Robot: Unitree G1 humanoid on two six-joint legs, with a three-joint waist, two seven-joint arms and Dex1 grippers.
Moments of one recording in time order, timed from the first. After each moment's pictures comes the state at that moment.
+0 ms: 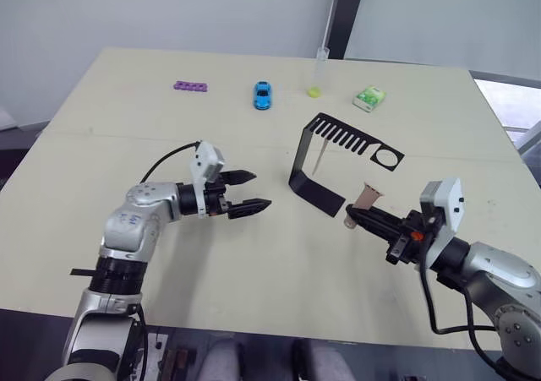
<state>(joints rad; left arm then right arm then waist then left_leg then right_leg) -0.60 0.48 0.00 0.04 -0.50 0.64 -1.06 -0.06 -0.57 -0.34 -0.69 0.86 0.84 0.65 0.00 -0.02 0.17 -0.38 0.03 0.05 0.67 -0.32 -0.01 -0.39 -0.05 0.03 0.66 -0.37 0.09</state>
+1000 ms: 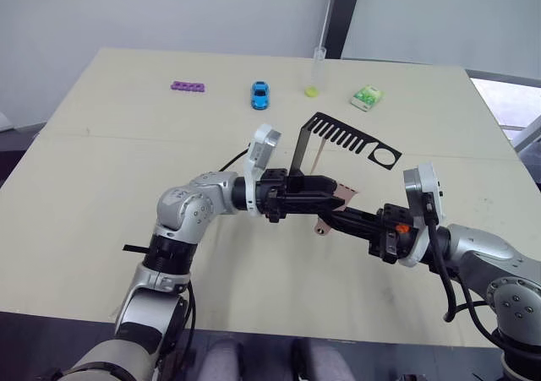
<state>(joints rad) -0.76 0.23 -0.11 0.05 -0.71 0.82 -1.11 -0.20 -0.66 -0.20 -0.61 1.05 0.85 0.68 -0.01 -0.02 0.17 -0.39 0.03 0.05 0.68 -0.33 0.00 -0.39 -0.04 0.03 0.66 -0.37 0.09</state>
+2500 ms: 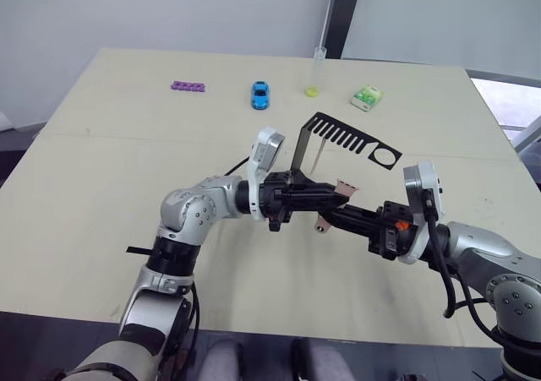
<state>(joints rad) -0.75 0.20 -0.09 0.05 -0.76 0.90 -1.08 -0.21 -0.67 -0.20 -0.60 1.07 0.85 0.67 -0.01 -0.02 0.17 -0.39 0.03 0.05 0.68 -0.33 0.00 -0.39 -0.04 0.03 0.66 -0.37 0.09</state>
